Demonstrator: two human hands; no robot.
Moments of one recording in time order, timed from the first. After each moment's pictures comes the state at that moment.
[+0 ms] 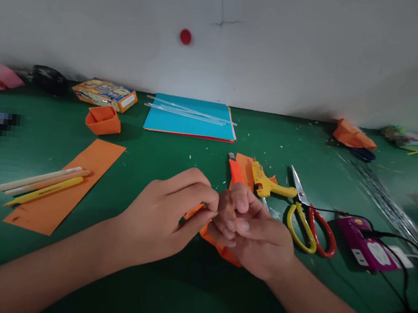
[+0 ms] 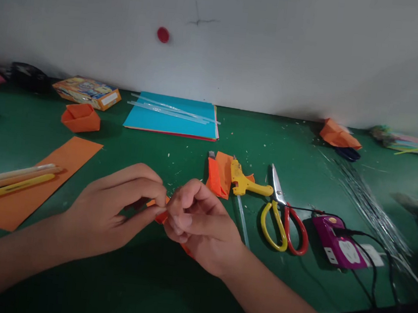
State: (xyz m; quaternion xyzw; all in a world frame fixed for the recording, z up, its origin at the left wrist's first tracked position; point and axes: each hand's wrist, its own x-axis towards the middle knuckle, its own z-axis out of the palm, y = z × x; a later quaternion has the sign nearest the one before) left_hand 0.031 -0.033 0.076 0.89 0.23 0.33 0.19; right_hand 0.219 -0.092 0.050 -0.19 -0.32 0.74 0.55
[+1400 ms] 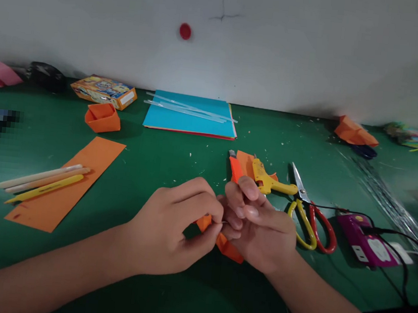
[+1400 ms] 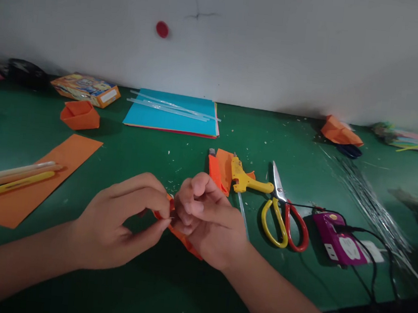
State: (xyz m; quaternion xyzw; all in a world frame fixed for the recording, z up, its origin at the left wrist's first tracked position) left_hand 0.039 -0.046 0.065 0.87 0.19 0.37 0.26; right_hand 0.225 -0.090 0.052 -0.18 -0.26 0.76 0.57
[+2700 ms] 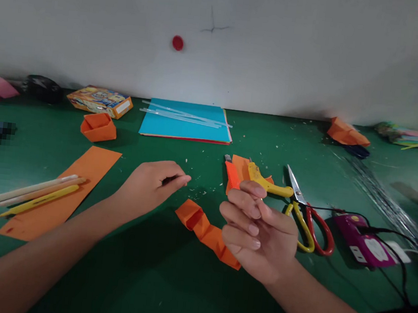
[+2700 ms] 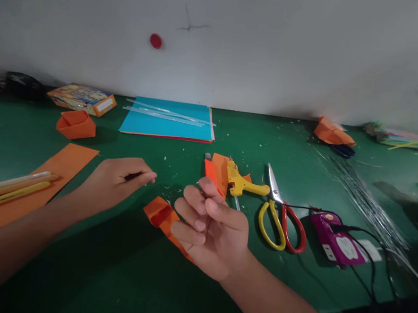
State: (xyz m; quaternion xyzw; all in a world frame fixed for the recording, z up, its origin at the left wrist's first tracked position) left_hand 0.017 0.026 0.051 0.88 0.35 0.24 0.21; right_hand 0.228 -0.096 0.052 -0.07 -0.13 0.78 0.61
